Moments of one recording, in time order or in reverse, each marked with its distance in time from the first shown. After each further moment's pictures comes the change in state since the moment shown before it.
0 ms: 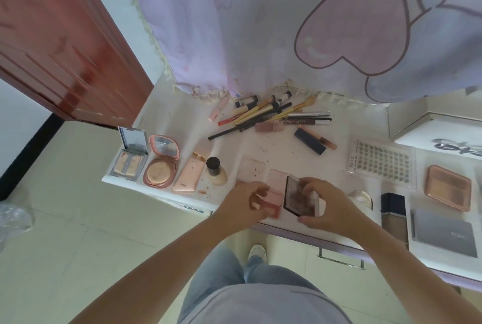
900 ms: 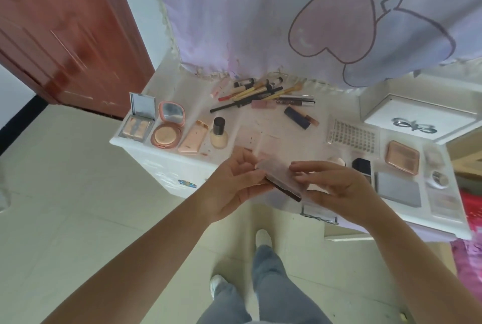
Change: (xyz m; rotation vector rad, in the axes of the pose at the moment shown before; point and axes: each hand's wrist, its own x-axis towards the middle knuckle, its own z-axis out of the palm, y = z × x) left_hand -0.112 0.014 -0.006 -1.207 -0.283 0.195; right_hand -0.107 -0.081 0.000 0.323 0.067 -0.350
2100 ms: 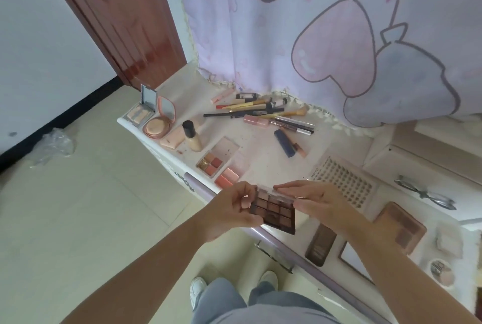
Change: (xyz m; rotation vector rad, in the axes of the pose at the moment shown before) left_hand 0.097 -0.094 0.087 0.408 0.383 -0.005; right_hand 0.023 0.098 -0.141 0.116 -0.399 0.202
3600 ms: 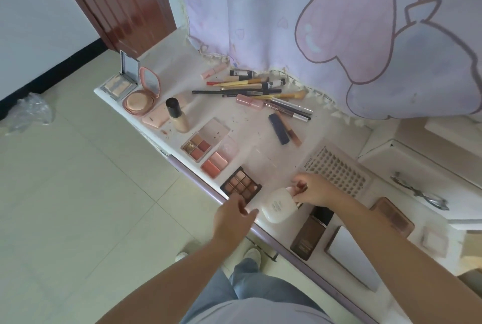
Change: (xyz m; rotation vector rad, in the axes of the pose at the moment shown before) left_hand 0.048 -0.082 0.033 0.583 0.628 -0.231; right_hand 0.053 0.067 -0.032 -0.593 -0.157 0.536
